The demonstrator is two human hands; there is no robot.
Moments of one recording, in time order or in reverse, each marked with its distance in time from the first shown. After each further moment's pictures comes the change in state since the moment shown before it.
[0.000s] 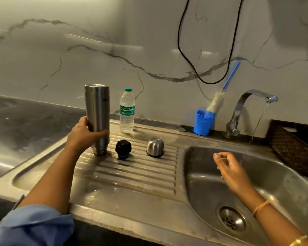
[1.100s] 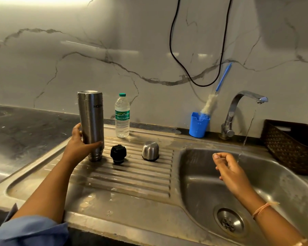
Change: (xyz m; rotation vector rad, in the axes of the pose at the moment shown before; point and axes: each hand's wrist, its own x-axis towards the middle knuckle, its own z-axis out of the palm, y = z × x) left_hand -0.002 -0.016 0.014 -0.218 -0.062 -0.005; right_hand -0.006 -0.005 -0.013 0.068 0.018 -0.027
